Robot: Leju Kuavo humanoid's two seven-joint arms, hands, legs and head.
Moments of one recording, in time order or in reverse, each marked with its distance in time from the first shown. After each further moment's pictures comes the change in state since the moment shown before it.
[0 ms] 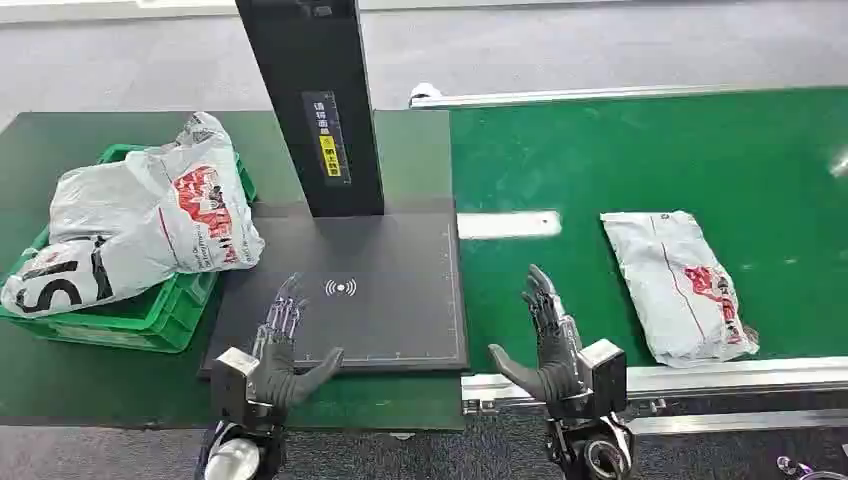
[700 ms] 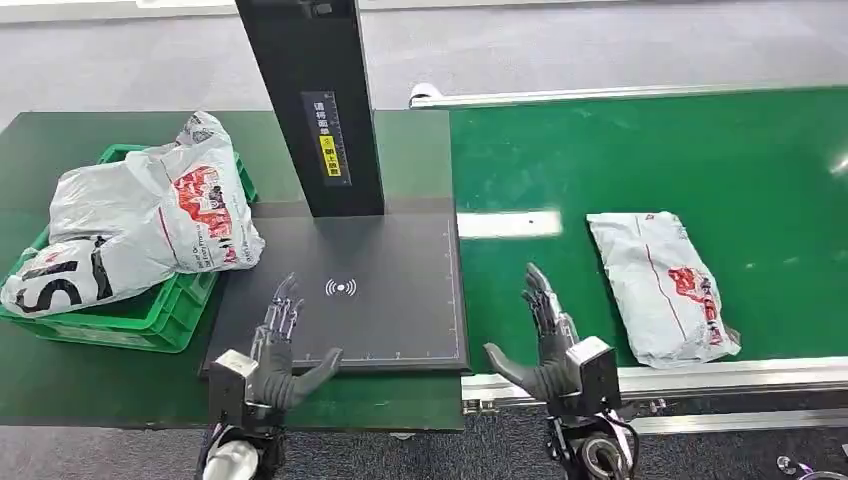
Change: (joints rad) left arm 0.012 -0.003 0.002 -0.026 -0.020 0.005 0.006; right arm -0.014 -0.010 0.010 -0.016 0.120 -0.052 0.048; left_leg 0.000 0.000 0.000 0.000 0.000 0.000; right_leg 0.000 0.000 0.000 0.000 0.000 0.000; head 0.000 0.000
